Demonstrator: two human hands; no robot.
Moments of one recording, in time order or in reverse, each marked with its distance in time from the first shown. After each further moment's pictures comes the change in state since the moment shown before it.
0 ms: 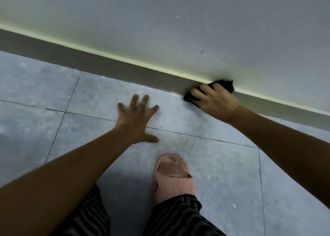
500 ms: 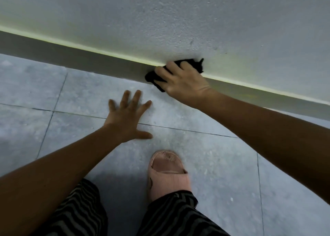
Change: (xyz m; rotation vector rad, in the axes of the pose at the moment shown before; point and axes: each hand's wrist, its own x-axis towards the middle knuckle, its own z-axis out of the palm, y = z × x) left_hand 0.003 -0.003 0.009 0.020 0.011 0.004; right_hand 0.060 -0.005 -0.041 0.091 0.324 0.097
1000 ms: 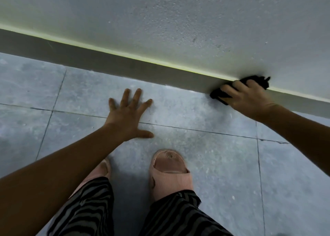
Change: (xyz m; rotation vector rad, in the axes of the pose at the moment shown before) left_hand -0.001 -0.004 0.002 -0.068 0.004 0.016; right_hand -0.153 0.042 0.037 -0.077 -0.315 -0.025
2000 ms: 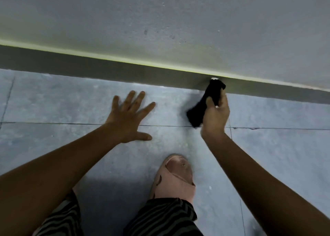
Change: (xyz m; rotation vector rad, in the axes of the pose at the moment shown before) left_hand 0.038 0.067 -0.006 0.114 0.014 0.227; right_hand 0.011 -0.075 -0.043 1.864 0.536 2.025
